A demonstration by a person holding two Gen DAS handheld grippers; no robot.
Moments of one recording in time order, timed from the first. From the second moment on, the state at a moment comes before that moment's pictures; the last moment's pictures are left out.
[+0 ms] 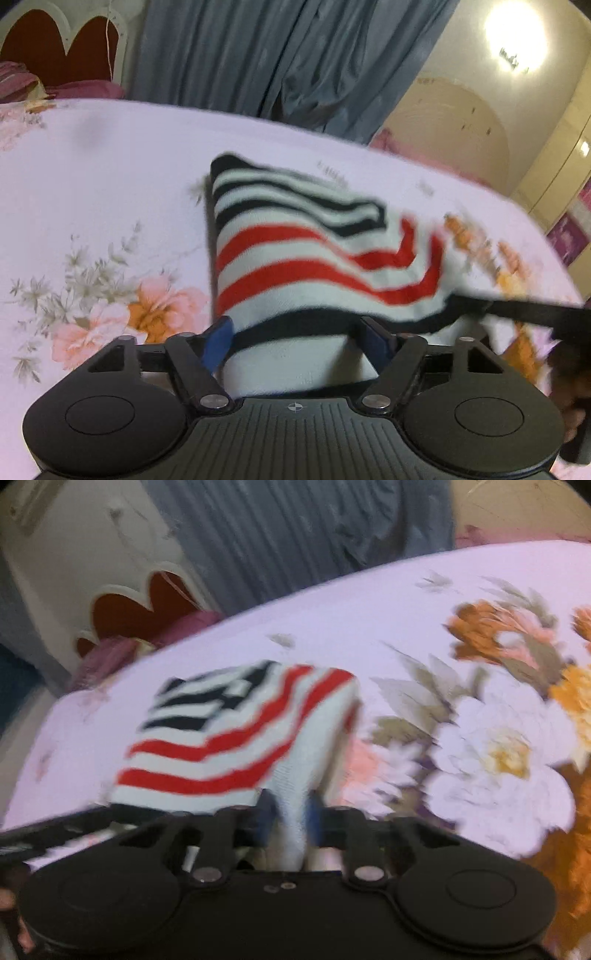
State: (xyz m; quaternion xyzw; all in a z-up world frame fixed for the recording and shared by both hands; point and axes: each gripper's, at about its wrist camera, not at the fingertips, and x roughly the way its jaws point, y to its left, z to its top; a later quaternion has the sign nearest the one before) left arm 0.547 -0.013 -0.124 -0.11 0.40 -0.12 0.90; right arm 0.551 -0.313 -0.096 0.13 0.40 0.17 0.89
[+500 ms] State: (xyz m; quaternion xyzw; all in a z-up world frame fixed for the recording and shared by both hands) left arm 0.548 -0.001 -0.143 -0.16 0.41 -0.12 0.89; right arm 0.560 -0.344 -0.129 0.19 0.43 0.18 0.86
